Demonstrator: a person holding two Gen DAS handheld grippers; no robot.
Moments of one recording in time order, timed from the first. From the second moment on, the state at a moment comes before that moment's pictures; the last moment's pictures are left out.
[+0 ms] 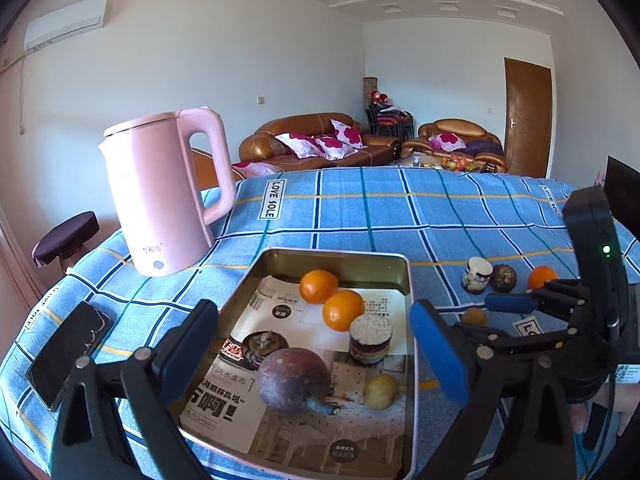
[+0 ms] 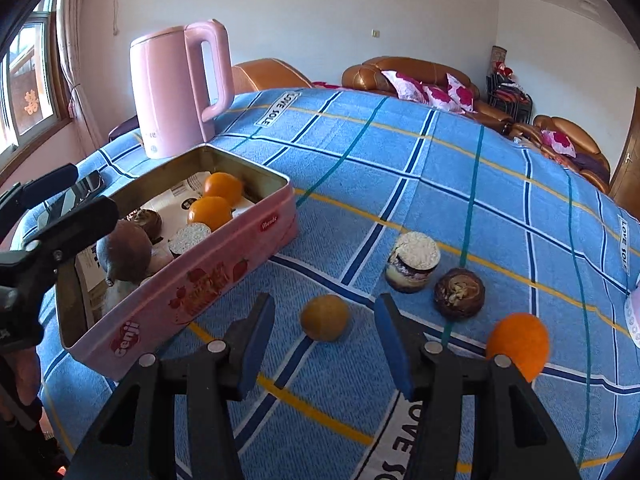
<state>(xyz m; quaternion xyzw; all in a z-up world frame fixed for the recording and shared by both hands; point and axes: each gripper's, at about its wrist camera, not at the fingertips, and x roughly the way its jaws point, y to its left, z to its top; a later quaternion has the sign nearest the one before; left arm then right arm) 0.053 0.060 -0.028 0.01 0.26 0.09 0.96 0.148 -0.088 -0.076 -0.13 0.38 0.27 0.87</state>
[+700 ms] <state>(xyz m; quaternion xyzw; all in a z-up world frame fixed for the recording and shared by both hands) 0.086 -0.037 -0.025 0.03 0.28 -0.01 0.96 0.137 -0.196 -0.044 -0.06 0.32 0.16 0.93</state>
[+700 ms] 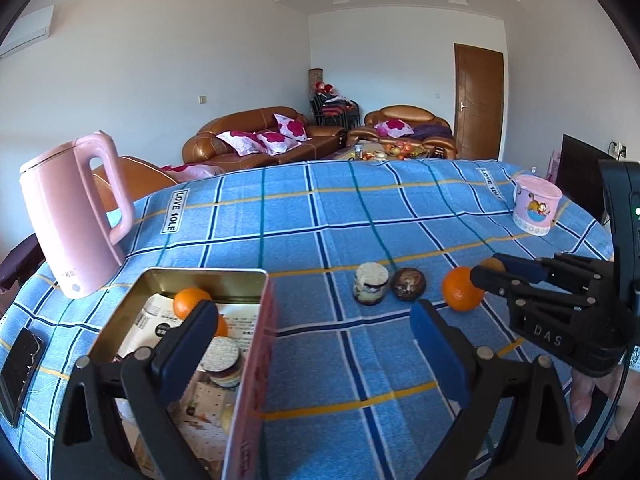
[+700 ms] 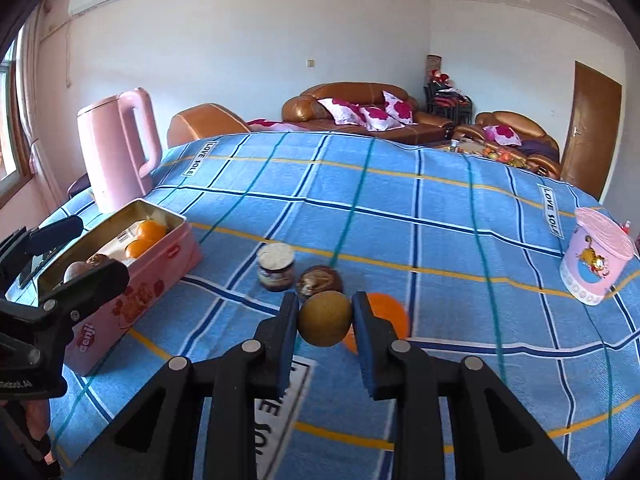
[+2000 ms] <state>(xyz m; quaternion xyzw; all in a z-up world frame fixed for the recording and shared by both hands) 0.174 -0.168 -0.070 0.05 0.39 -0.14 0.91 0.160 -0.296 -0.053 0.02 0.35 0.08 0.93</state>
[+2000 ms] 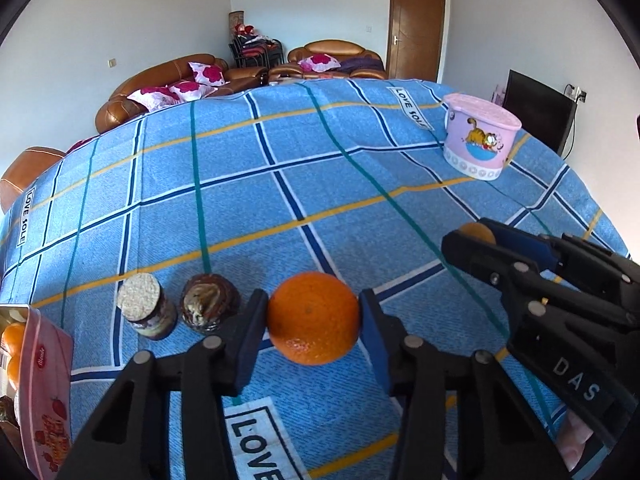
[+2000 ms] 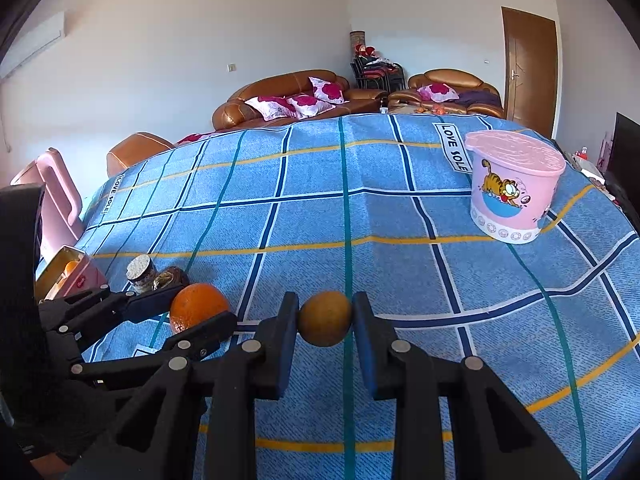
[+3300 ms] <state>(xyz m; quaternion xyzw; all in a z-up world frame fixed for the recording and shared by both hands) 0.144 -0.144 -0.043 0.02 0.28 -0.09 0.95 0.130 -0.291 -0.035 0.01 0.26 0.12 0.96</state>
